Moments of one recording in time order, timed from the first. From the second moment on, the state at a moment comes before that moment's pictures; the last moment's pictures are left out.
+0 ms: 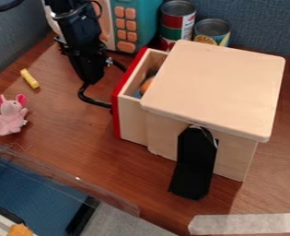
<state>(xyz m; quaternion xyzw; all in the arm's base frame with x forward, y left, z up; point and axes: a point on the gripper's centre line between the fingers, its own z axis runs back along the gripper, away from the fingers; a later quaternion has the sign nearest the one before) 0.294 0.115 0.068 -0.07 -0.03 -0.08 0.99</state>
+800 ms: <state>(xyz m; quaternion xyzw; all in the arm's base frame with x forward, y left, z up) 0.283 0.147 0.059 -0.08 0.01 -0.05 1.00</state>
